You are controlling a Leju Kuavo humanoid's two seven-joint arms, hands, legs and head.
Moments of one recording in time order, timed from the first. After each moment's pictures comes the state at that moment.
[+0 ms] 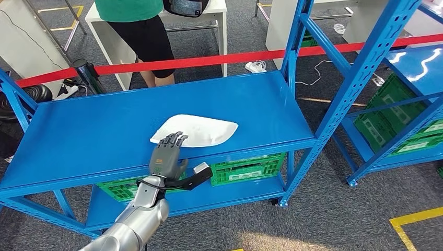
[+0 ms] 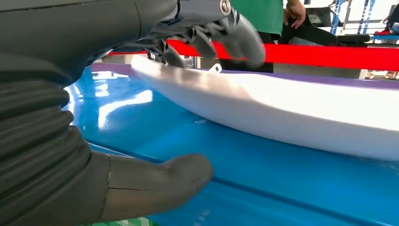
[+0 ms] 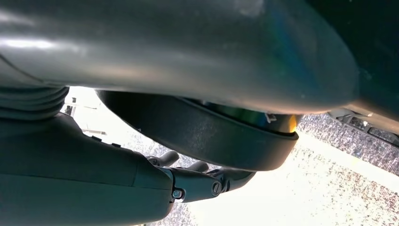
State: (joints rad) left arm -0.64 -0.29 -0.20 -0.26 -1.42 0.67 -0.17; right arm -0.09 0.19 -0.94 -0.18 1.37 -0.10 0.30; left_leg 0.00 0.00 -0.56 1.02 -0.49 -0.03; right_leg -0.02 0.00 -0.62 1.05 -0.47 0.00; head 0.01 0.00
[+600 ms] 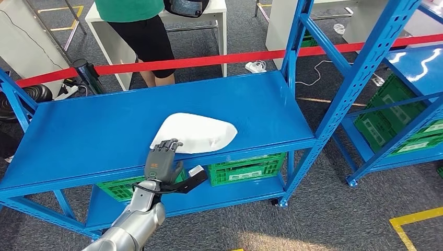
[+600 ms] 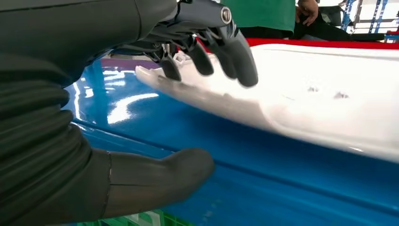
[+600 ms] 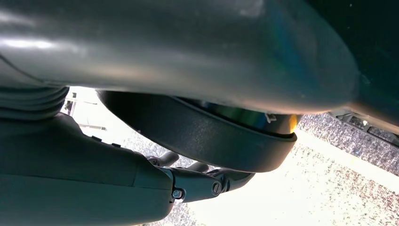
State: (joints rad) left arm -0.62 -0.27 -0.19 -0.25 -1.40 0.70 -0.18; right arm -0.09 0.19 -0.93 -0.18 1.38 -0.09 0.30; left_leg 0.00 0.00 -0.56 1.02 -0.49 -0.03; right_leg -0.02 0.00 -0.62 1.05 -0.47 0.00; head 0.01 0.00
